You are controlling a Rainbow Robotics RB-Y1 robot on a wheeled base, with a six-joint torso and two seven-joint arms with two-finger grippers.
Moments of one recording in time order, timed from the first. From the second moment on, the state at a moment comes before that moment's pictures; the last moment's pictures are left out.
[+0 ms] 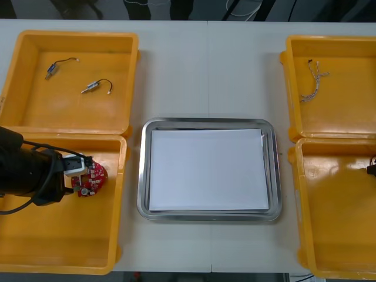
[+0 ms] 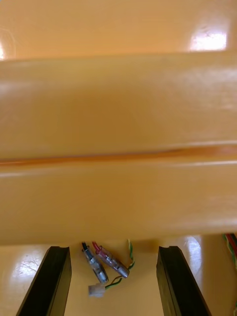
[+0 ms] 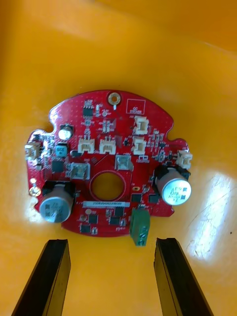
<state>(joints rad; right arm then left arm) -0.06 -0.86 -0.17 -1.55 -0.85 1.17 1.60 -0.38 1.40 -0.75 -1.98 1.13 0.82 -2.15</state>
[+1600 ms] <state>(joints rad) 0.00 -0.86 -0.19 -1.61 -0.86 1.10 1.60 -0.41 1.35 -0.84 -1.95 1.11 0.80 -2.15</state>
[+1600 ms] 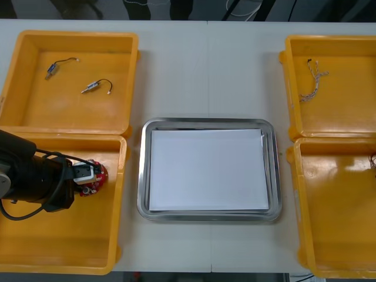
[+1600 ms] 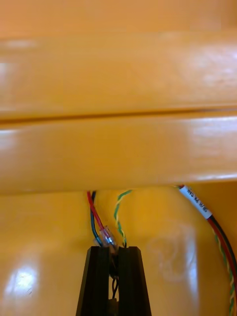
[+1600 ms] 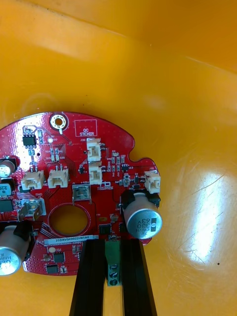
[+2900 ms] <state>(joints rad) 0.37 -0.86 -0.35 -2.15 -0.93 1.30 1.52 -0.35 1.34 -0.42 -2.12 1.18 1.28 -2.03</state>
